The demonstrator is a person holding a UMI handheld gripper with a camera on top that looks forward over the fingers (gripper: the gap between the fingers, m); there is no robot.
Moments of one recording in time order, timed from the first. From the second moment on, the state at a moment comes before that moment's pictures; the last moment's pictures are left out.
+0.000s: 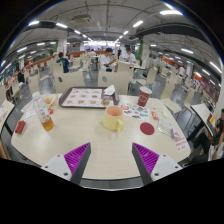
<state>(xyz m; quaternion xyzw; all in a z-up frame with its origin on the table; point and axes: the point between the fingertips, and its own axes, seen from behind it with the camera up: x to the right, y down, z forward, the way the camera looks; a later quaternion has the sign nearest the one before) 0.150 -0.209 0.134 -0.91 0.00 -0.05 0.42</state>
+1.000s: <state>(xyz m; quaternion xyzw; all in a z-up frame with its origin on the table) -0.169 -0.107 0.080 -0.86 -0.02 0.04 0.51</state>
